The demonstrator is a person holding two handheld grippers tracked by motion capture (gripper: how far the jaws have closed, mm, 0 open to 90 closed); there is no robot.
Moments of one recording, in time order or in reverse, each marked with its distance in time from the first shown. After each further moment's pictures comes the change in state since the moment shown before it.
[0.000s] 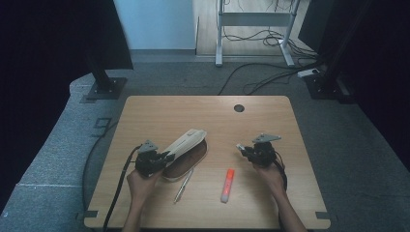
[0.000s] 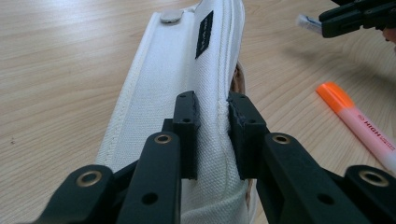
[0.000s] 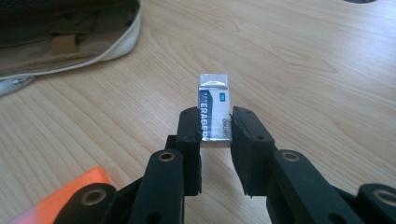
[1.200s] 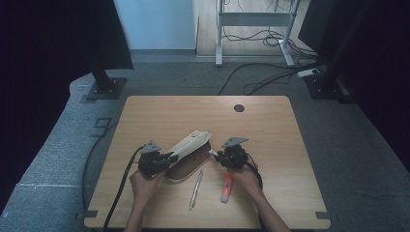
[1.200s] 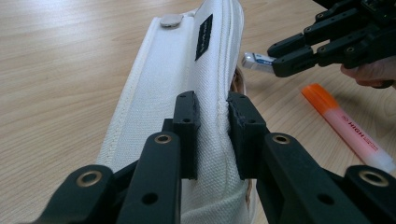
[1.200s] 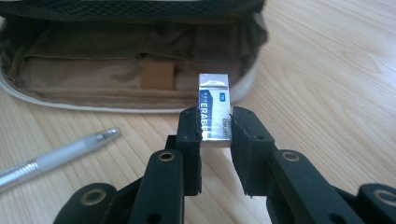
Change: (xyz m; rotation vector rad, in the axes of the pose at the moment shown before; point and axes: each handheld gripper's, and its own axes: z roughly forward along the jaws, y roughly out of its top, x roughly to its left) left arm -0.008 0.002 0.005 -0.007 -0.036 0.011; right arm 0.073 0.025 0.050 0.040 0.128 -0.138
